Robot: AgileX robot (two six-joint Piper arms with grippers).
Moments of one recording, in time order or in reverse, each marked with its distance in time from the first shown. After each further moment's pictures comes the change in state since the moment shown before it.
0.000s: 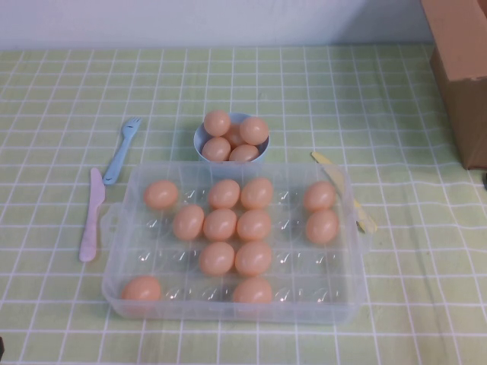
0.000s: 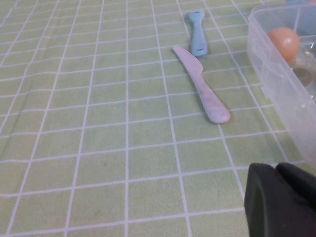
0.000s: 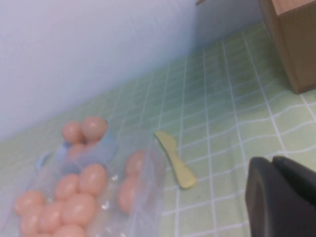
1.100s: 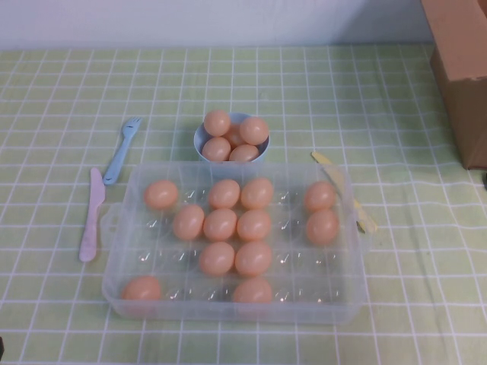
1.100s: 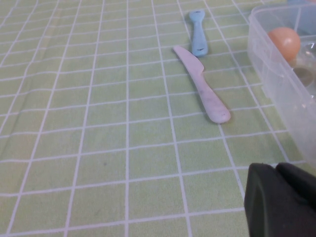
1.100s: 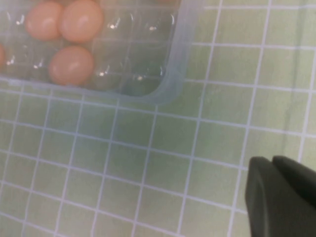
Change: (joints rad) right arm 0.000 0.821 -0.687 -0.152 0.772 0.000; left arm 0.002 0.000 0.000 0.000 0.000 0.000
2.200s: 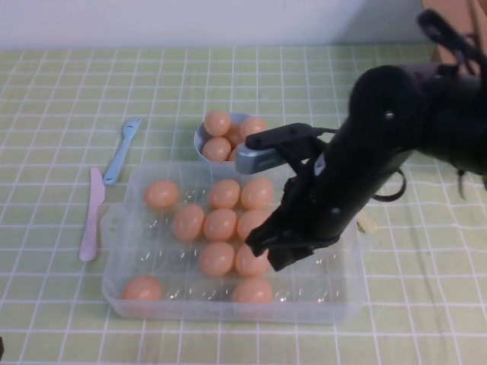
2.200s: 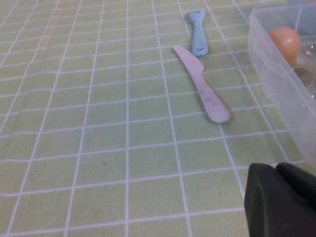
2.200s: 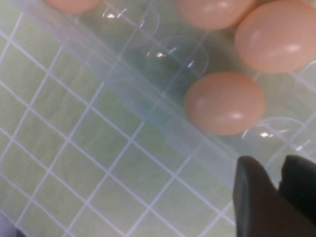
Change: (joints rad) right arm 0.581 0.907 -0.748 -0.169 0.080 0.108; left arm 0.000 0.000 0.000 0.000 0.000 0.000
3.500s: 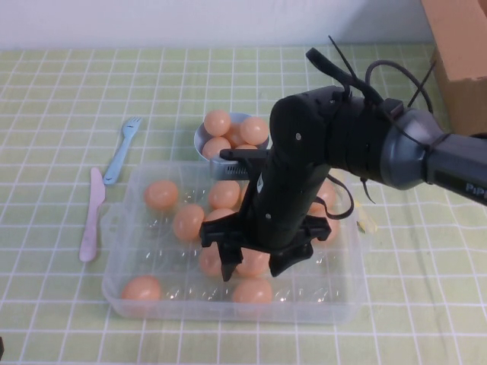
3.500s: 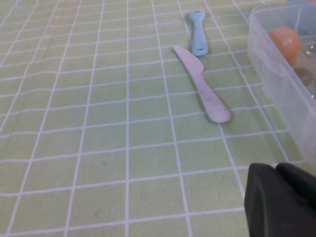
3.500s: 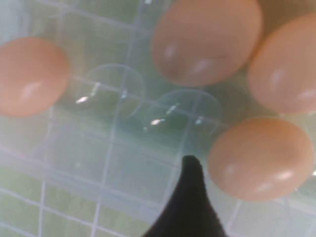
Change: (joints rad) right arm 0.070 0.251 -0.203 -0.047 0.038 0.451; left arm 0.000 0.000 0.000 0.000 0.000 0.000
